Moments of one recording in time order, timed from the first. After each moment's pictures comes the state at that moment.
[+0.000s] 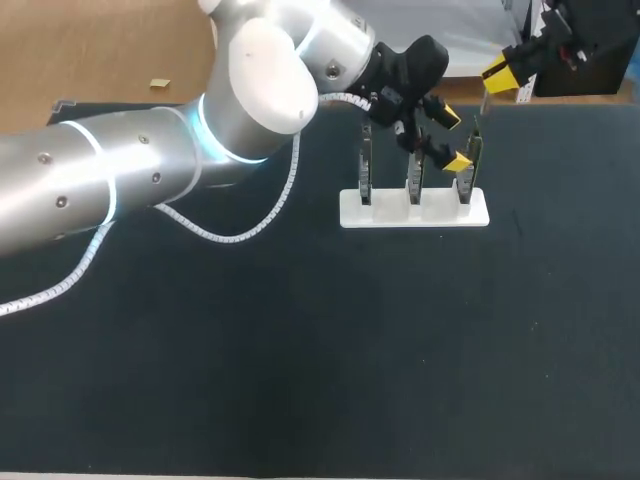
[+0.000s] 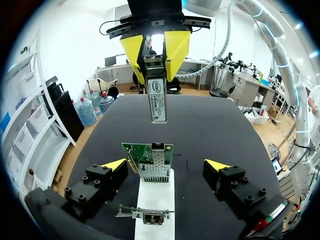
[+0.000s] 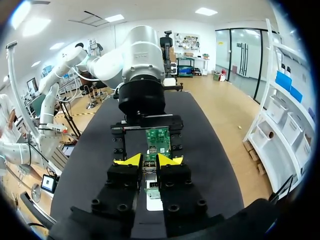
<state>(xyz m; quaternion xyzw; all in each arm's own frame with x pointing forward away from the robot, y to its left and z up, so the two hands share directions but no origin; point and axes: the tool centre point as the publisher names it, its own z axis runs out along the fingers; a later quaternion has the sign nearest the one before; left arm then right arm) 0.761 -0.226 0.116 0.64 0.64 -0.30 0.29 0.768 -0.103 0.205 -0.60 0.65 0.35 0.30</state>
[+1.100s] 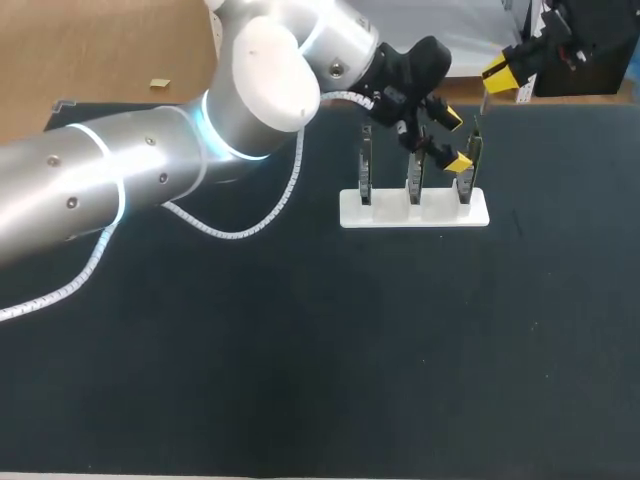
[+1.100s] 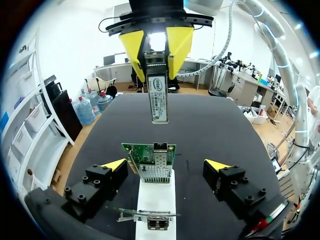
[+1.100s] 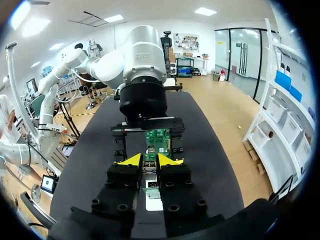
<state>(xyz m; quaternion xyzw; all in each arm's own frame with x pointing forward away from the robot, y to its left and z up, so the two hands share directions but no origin) 0.764 -0.230 0.111 0.64 0.64 -0.31 0.28 0.770 -0.104 0.203 -0.60 0.65 0.35 0.30</state>
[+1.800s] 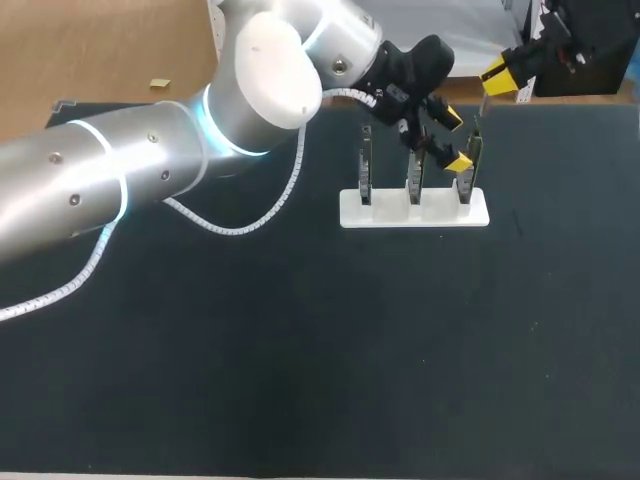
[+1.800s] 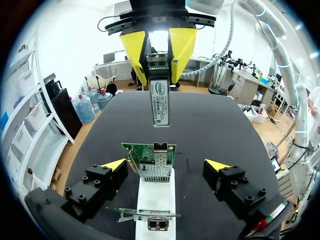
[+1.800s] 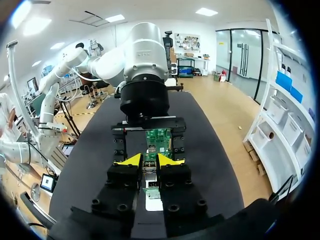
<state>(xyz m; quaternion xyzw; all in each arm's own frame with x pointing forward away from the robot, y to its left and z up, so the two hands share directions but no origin) 0.764 -0.230 0.111 0.65 0.64 -0.30 0.27 0.769 -0.102 0.200 -0.60 0.65 0.35 0.30</state>
